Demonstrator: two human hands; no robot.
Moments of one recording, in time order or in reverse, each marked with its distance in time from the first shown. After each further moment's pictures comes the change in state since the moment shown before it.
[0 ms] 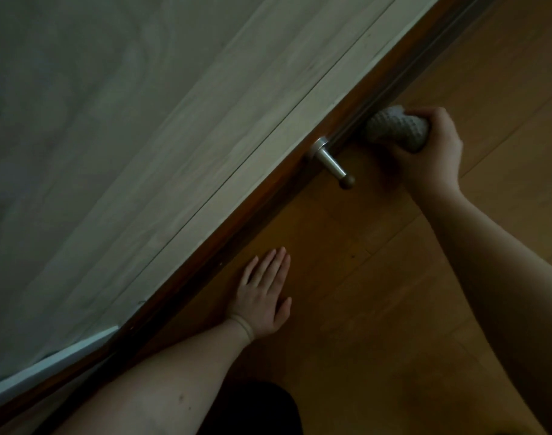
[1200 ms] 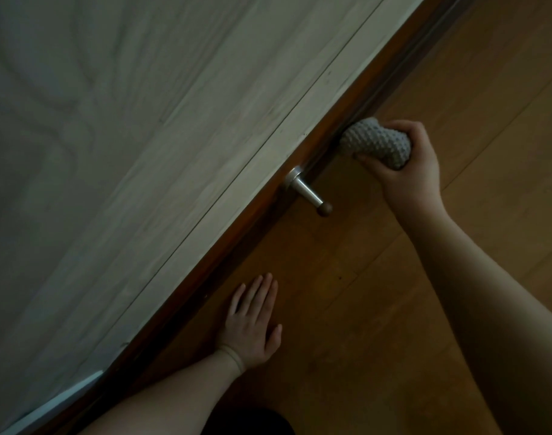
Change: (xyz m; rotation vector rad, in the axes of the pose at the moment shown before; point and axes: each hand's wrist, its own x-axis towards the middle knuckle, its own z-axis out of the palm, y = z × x) left_hand 0.002 0.001 -0.003 0.017 -0.011 0.006; right_hand -0.004 -0.019 -0.008 0.300 -0.032 0.038
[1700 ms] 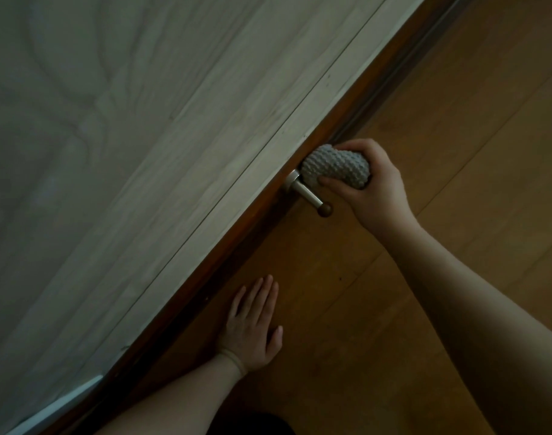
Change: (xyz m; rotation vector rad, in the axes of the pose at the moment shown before) left_hand 0.000 -0.004 -0.003 -0.075 -0.017 -0.014; right_hand -0.020 -0.022 0.026 -0.035 -0.191 -0.125
